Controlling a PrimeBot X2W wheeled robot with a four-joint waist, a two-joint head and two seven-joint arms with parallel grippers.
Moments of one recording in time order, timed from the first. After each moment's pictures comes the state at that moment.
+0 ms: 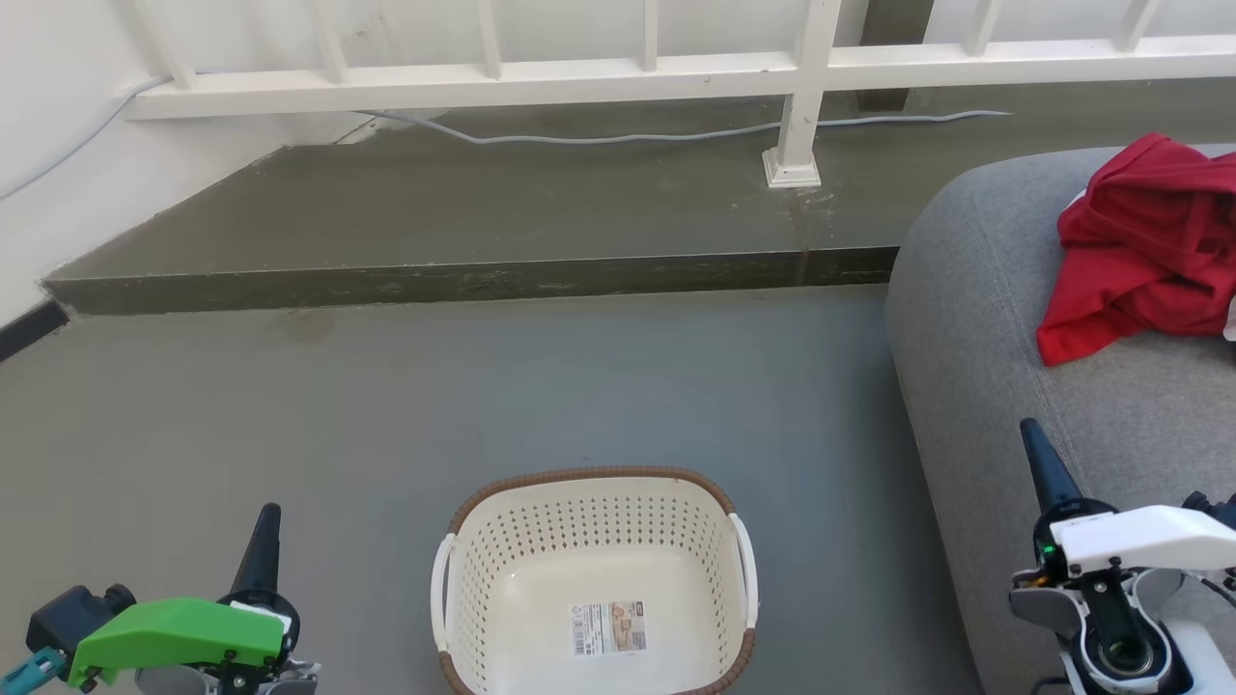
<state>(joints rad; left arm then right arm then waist) 0.02 0.11 -0.07 0.20 -1.27 -0.03 -0.03 0.02 -0.10 0.03 0.21 1.26 0.03 -0.03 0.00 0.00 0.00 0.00</state>
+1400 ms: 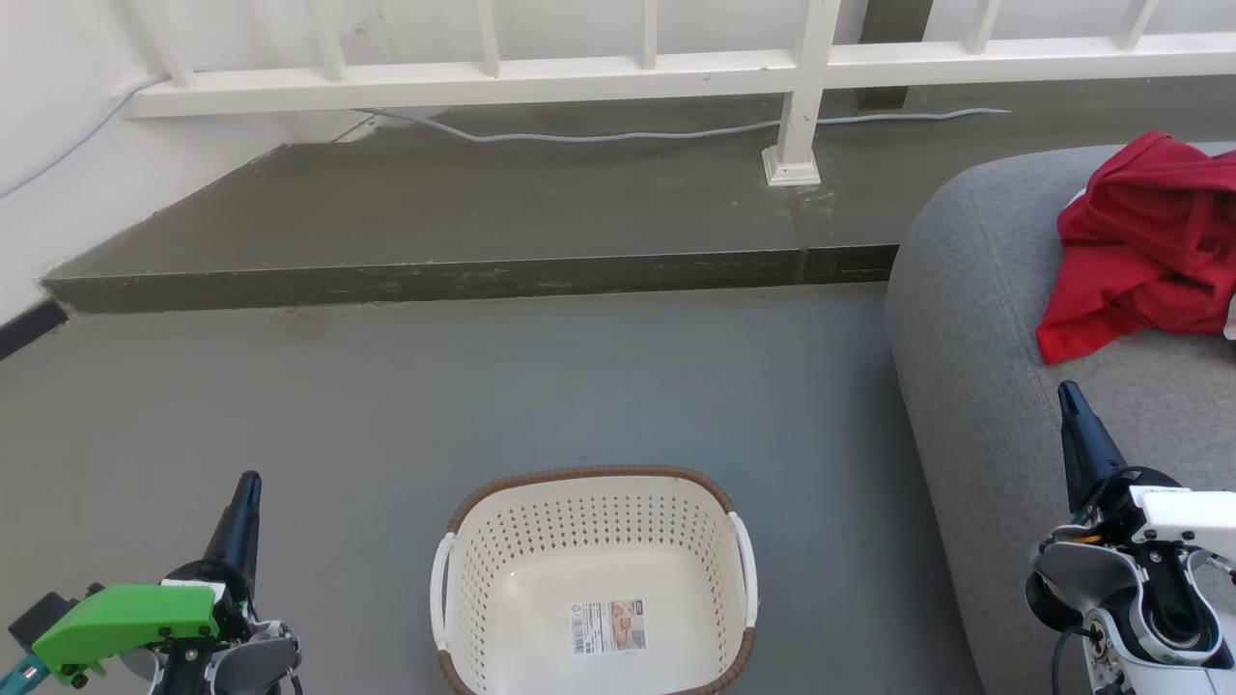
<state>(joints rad) -0.05 0.08 0.03 0.27 -1.65 -0.11 0.07 -0.05 -0.08 -0.07 0.27 1.65 0.11 0.06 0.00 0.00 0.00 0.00</state>
